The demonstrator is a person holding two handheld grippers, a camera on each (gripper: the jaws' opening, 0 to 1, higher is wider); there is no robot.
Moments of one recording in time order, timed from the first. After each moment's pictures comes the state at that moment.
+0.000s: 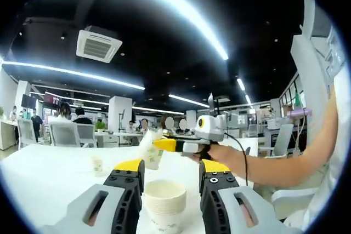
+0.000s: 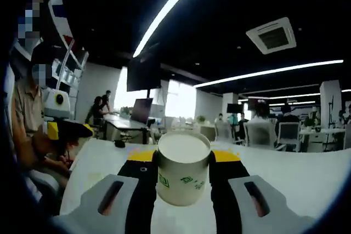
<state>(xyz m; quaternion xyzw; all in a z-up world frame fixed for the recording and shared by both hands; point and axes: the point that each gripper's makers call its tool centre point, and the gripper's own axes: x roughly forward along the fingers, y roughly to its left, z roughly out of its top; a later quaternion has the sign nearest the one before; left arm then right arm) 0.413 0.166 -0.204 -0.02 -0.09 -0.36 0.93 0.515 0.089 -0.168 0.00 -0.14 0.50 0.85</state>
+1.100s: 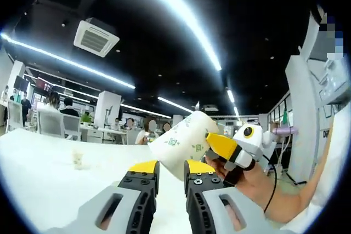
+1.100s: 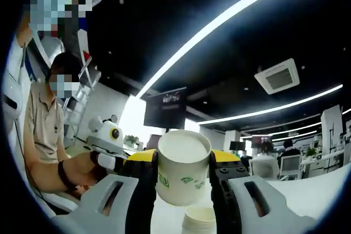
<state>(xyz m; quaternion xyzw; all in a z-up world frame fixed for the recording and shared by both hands) 0.358 0.147 -0.183 -0.09 -0.08 -0.41 0.91 0.350 0.094 -0.142 0.03 -0.25 0.49 0.83</state>
